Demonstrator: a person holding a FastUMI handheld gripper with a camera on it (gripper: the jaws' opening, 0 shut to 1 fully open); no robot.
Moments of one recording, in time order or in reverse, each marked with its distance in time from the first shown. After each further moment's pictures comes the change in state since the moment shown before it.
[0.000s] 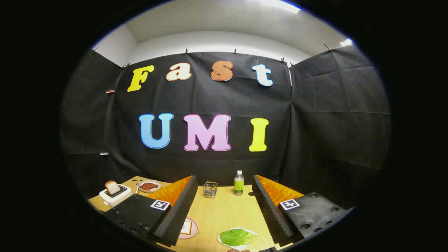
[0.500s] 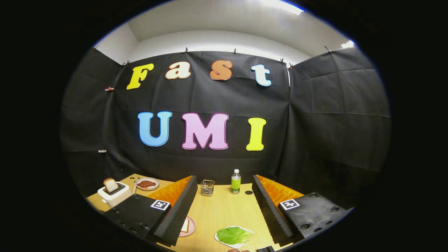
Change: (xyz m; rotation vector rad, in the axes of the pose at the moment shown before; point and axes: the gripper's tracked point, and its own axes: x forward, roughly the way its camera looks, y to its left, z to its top) arm -0.010 0.000 0.006 -0.009 -0.003 -0.026
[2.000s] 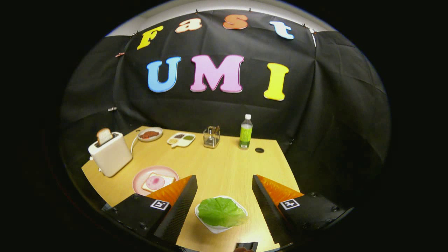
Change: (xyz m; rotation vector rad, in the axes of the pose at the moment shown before) arm 0.057 -0.053 -0.217 -0.097 0.461 0.225
